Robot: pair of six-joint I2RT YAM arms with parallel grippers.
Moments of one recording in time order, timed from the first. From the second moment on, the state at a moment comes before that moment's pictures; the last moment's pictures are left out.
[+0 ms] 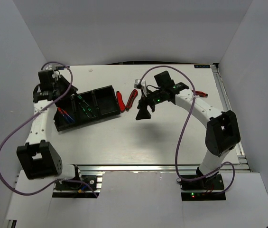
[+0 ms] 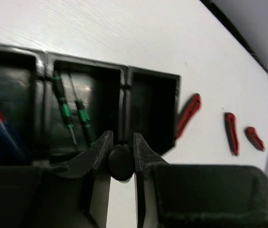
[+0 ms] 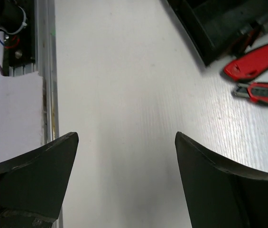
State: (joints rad) left arm 0.14 1.36 1.21 -0.46 0.24 -0.56; right arm 0.57 1.74 1.44 -0.59 -0.91 -0.44
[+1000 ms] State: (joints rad) left arm 0.17 1.80 1.48 -0.62 0.24 -0.39; right arm 0.29 1.68 1.36 -0.39 -0.61 -0.46
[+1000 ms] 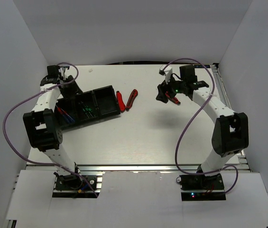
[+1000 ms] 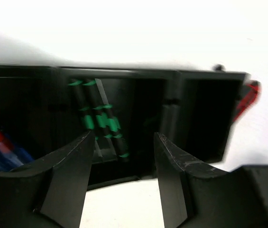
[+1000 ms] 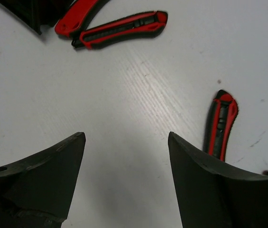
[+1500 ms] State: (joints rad) left arm -0.44 1.90 1.67 -0.58 0.09 -0.48; right arm 0.29 1.73 1.37 -0.46 -0.59 -0.36
